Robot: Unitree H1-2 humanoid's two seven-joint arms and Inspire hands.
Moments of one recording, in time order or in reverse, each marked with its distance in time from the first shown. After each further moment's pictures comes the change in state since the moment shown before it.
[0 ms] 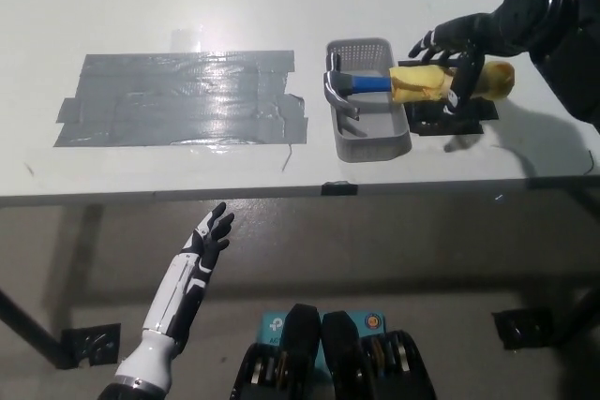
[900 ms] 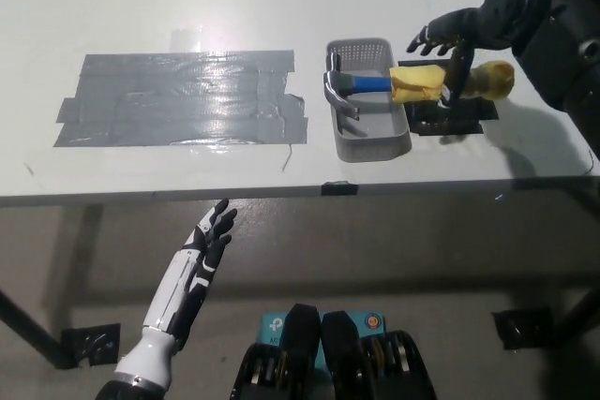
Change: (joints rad) left_arm -0.004 0.001 0.001 -0.027 0.004 0.004 -0.016; right_arm -0.067 0.084 -0.021 0.193 -0.078 -0.070 -0.056
